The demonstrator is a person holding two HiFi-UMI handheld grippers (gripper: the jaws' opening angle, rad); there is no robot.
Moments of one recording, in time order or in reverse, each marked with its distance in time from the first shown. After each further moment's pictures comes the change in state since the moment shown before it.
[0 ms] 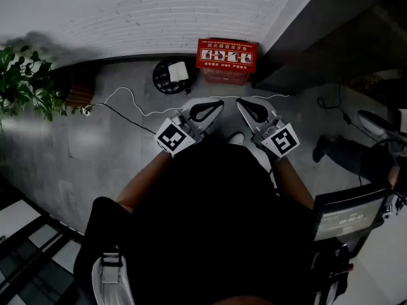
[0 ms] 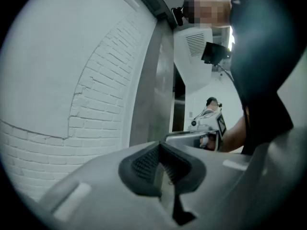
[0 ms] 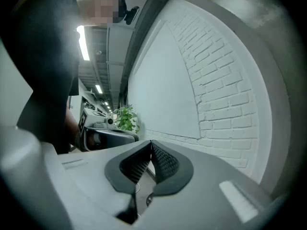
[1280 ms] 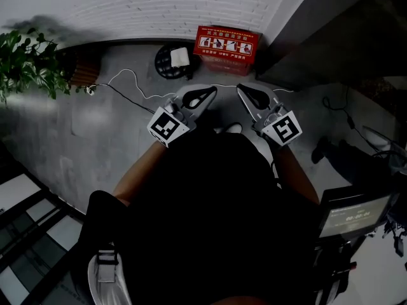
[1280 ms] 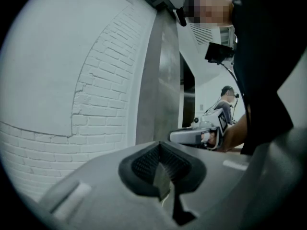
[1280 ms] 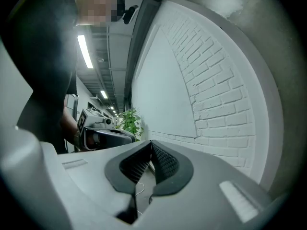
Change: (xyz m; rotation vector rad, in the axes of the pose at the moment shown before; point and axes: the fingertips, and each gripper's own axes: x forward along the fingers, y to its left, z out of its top) left arm 0.055 -0.008 -0.013 -0.013 0.077 0.136; right arm -0.045 -0.060 -0.007 0.034 -0.026 0.078
